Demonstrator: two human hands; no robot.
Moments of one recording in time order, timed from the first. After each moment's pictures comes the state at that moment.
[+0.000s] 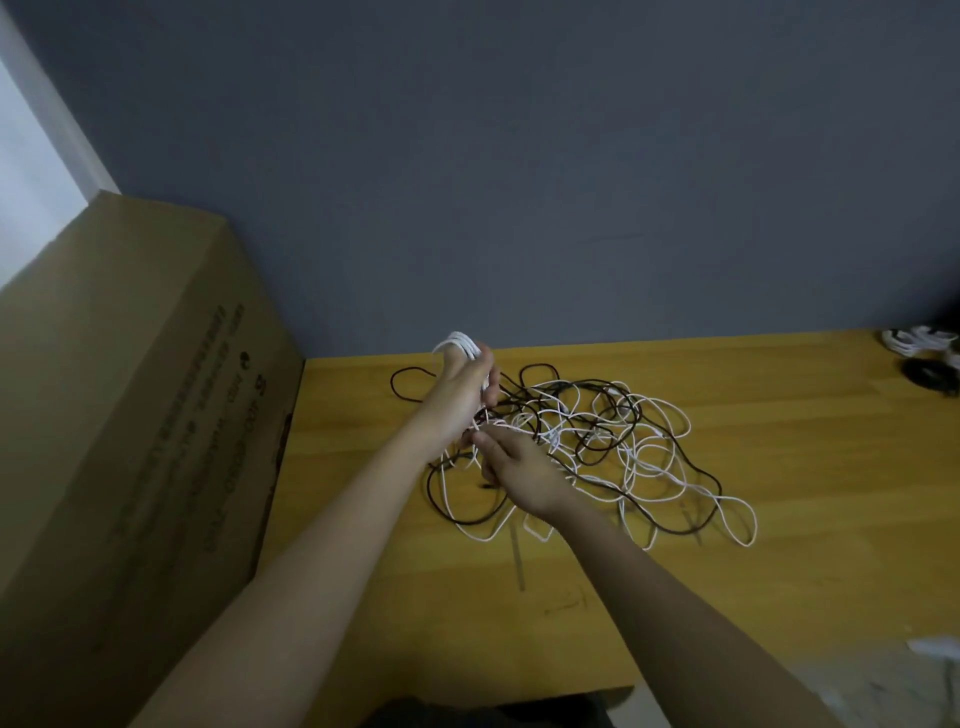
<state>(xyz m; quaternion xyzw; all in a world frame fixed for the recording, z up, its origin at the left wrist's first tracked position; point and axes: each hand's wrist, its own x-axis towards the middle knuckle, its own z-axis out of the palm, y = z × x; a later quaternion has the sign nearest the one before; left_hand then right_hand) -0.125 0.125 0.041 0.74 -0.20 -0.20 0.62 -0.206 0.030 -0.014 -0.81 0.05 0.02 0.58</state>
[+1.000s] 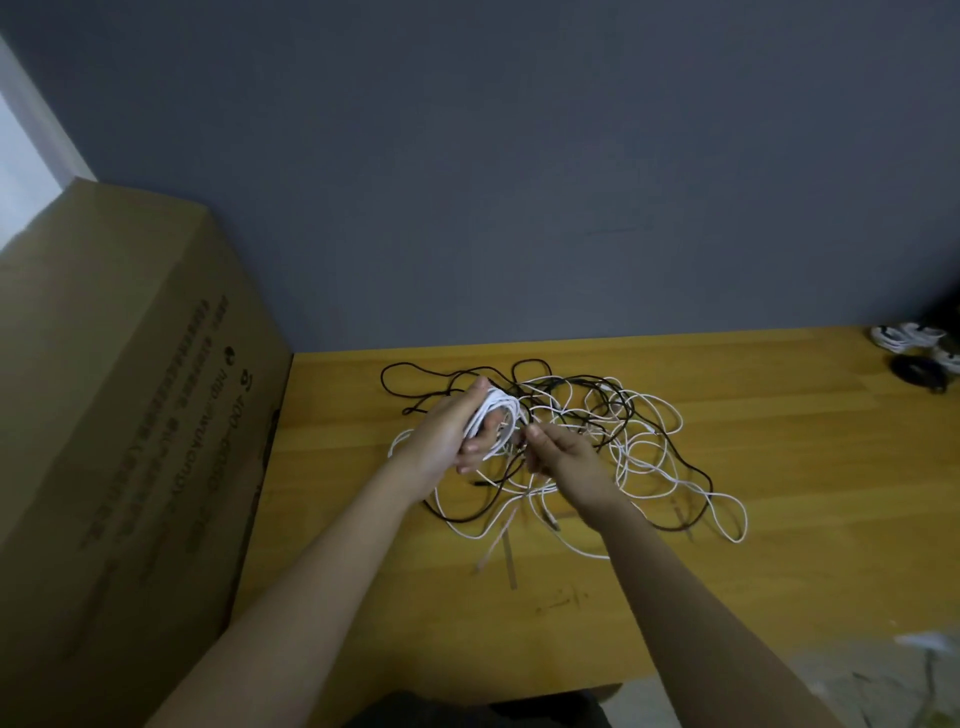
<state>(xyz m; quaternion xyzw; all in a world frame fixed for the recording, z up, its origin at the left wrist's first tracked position) -0.155 0.141 0.031 0.61 -0.22 -0.35 0.67 -0.227 -0.017 -0.025 -0.74 0.13 -0.05 0.66</state>
